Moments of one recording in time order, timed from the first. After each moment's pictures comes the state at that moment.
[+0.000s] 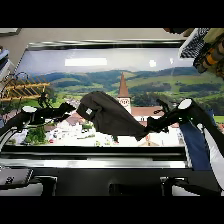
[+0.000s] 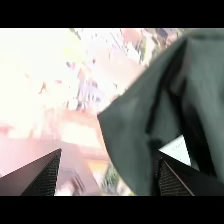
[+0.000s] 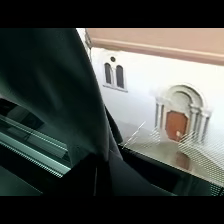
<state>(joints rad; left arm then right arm) 0.08 -1.48 0.85 0.54 -0.72 -1.25 -0.05 -1.41 0.94 -0.95 1.35 1.34</state>
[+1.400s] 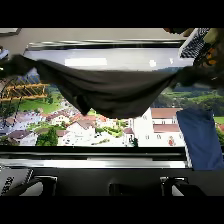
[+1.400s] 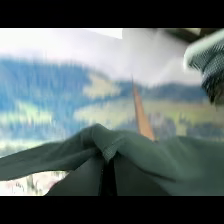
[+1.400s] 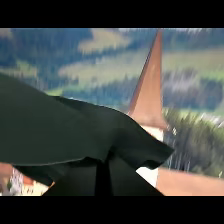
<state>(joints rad) 0.23 -1.15 1.48 0.68 -1.05 -1.31 -0.05 -0.98 1.49 -1.17 1.15 1.42</state>
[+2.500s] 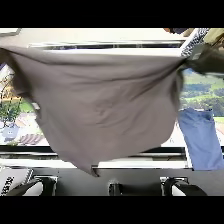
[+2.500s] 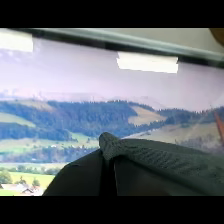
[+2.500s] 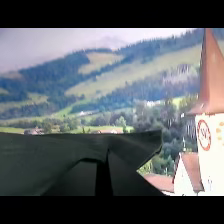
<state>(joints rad) 0.21 -1.14 1.56 0.95 -1.02 -1.34 -0.05 -1.17 1.66 -1.20 1.27 1.76</state>
